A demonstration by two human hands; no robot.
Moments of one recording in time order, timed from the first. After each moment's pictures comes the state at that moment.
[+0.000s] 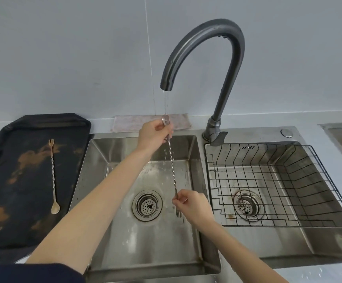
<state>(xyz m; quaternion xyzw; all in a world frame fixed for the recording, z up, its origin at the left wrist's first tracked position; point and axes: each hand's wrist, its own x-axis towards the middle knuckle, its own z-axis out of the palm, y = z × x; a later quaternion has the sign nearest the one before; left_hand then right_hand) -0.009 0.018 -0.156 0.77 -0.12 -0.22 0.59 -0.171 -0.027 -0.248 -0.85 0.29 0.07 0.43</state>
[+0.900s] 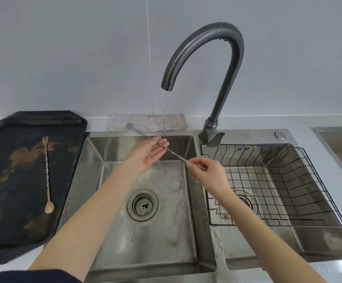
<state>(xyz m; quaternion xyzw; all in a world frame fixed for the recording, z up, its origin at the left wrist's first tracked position) -0.011 0.039 -0.185 0.53 0.11 -0.40 0.74 -0.151 -0.075 -0.193 -0.80 0.28 -0.08 0.52</state>
